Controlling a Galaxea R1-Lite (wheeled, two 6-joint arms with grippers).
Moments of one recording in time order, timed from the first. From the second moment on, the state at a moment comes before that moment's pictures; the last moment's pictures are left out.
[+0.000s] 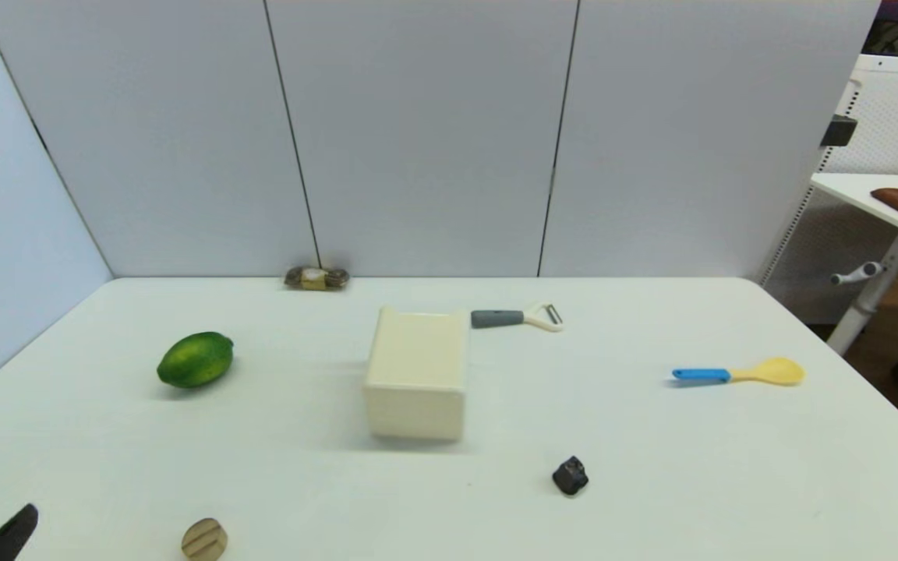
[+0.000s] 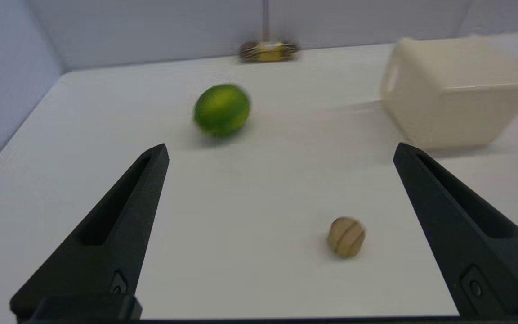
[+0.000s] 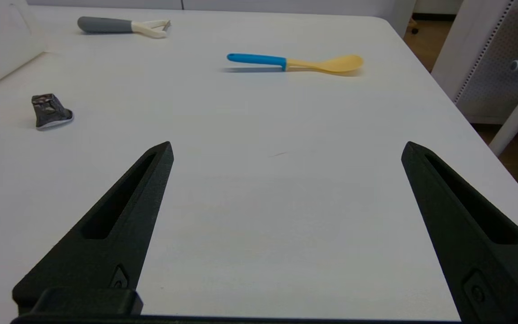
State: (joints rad) left arm -0.07 0.41 -0.25 -0.13 -0.11 0.08; right arm 0.00 0.00 0.00 0.02 0.01 -0.03
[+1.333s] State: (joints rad) left arm -0.84 1.73 -1.06 -0.22 -0.26 0.29; right arm 0.00 0.00 0.00 0.02 0.01 -0.03
